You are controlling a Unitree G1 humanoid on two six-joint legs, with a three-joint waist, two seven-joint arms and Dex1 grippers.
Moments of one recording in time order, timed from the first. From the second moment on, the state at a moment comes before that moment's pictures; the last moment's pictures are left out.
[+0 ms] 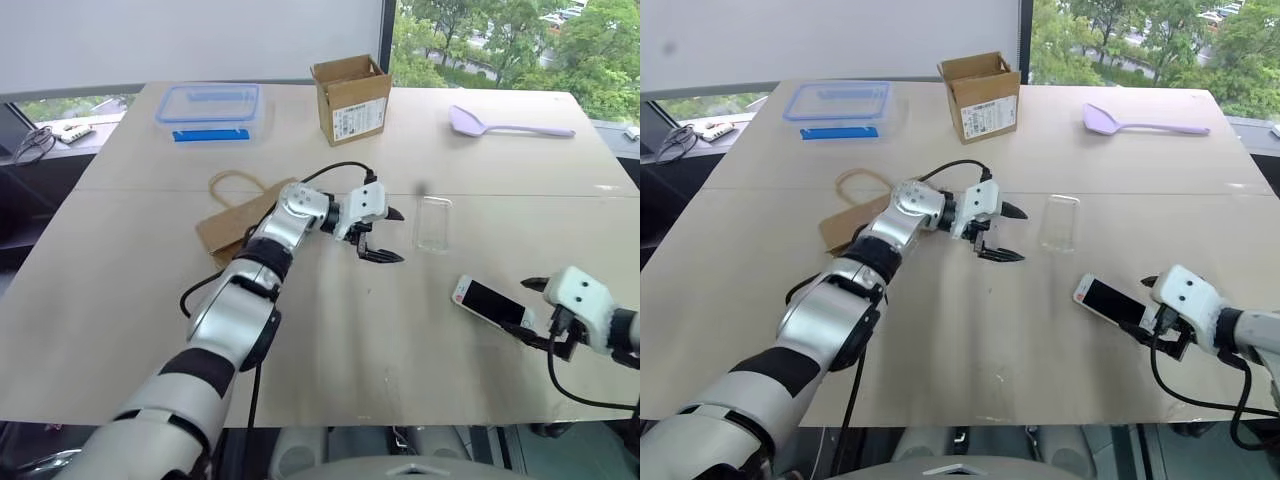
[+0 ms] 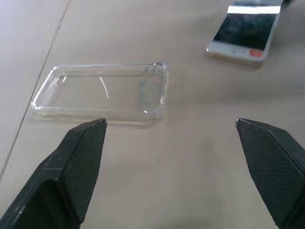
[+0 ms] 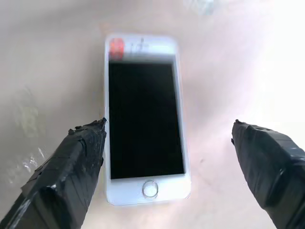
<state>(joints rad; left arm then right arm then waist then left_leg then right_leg) -1.19 0.20 -0.34 1.20 0.04 -0.32 -1.29 0.24 -0.83 -0.40 -0.55 0.29 0.51 0.94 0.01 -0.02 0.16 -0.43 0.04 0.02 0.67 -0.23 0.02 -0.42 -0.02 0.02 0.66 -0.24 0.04</state>
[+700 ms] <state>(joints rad) -1.31 -0.01 -0.37 1.35 0.31 -0.17 -0.98 0.45 -0.72 -0.31 -1.01 0.56 0.60 0.40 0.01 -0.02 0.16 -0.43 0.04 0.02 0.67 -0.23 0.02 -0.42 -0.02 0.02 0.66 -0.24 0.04</state>
